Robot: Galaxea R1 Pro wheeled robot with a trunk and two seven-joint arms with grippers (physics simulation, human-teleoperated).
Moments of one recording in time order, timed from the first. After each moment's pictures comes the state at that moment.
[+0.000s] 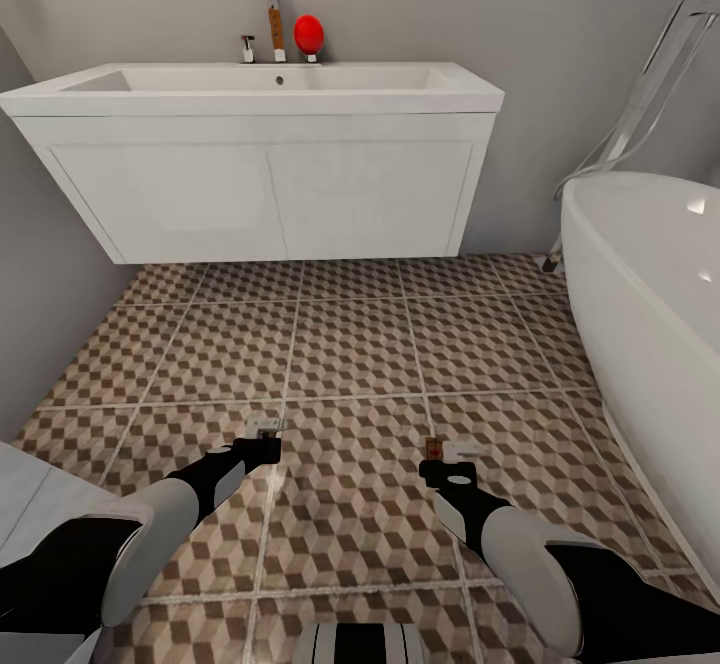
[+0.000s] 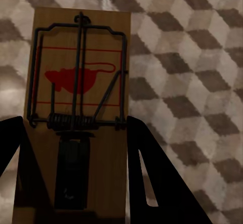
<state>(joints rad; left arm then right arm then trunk) -1.01 0.00 -0.07 -0.01 0.08 0.00 -0.13 -0.94 0.14 -0.10 0.01 0.11 -0.09 -0.31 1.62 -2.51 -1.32</state>
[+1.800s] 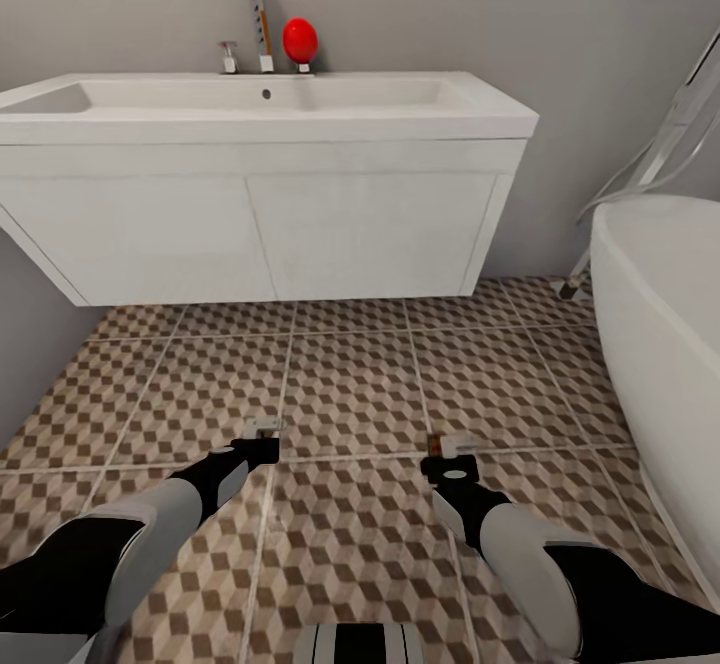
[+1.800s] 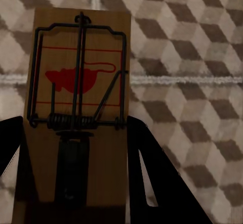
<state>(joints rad) -1.01 -0.01 -0.07 -0.01 0.09 0.01 -0.05 -0.94 0.14 -0.08 -0.02 0.20 -0.04 -0.35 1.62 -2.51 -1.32</state>
